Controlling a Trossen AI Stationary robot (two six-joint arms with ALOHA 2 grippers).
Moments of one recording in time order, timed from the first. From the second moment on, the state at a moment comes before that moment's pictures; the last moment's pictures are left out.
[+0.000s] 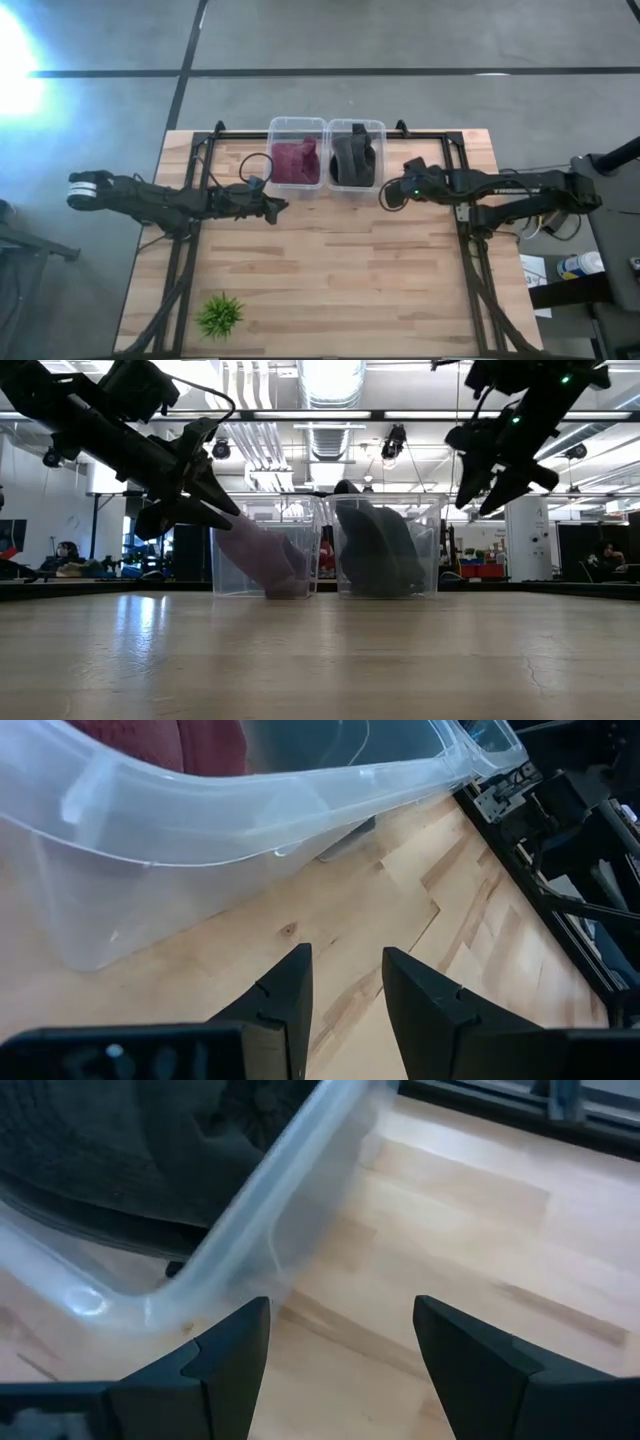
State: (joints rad) left arm 0.08 1.07 0.37 0.24 -0.21 -0.87; right arm -0.14 1.06 0.72 -0.64 0.50 0.86
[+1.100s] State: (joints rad) left arm -0.02 0.40 0.35 0.08 0.31 -0.55; right arm 0.11 0.37 0.13 0.28 -0.09 0.62
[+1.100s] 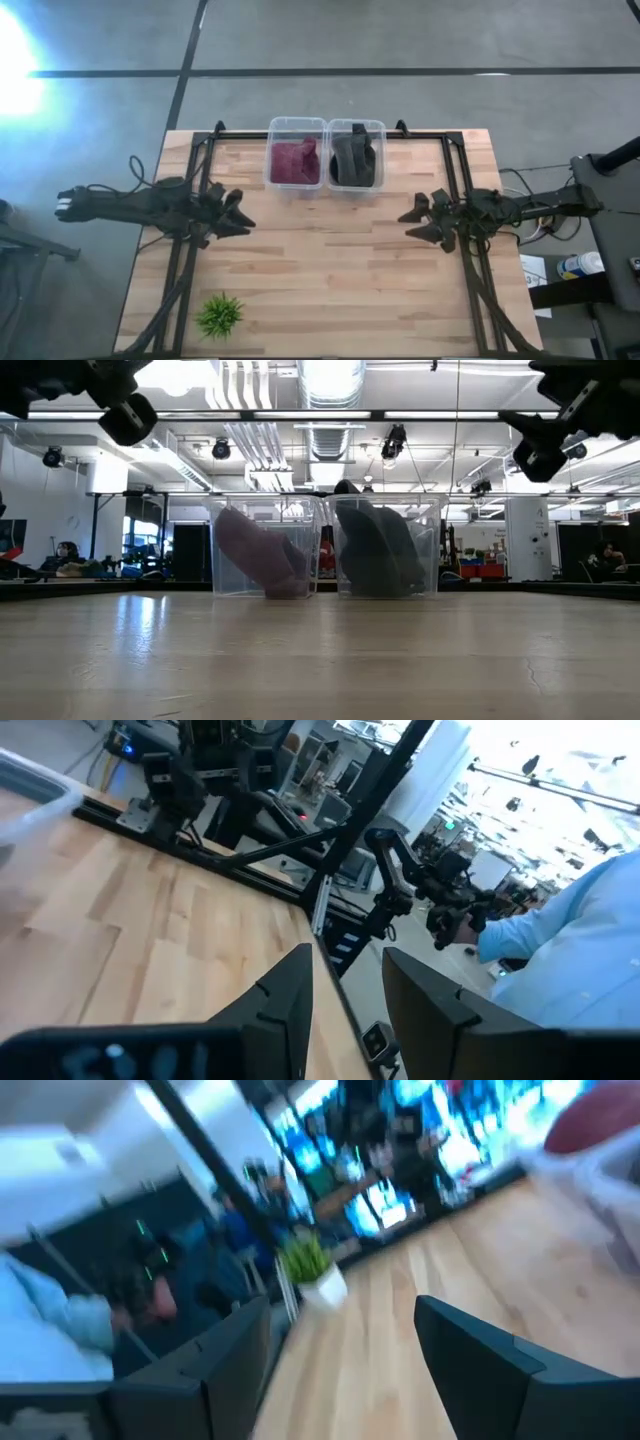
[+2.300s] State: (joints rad) left arm -0.02 0.09 0.21 -0.20 0.02 -0.73; right arm 0.11 0.09 0.01 0.15 -0.08 0.58
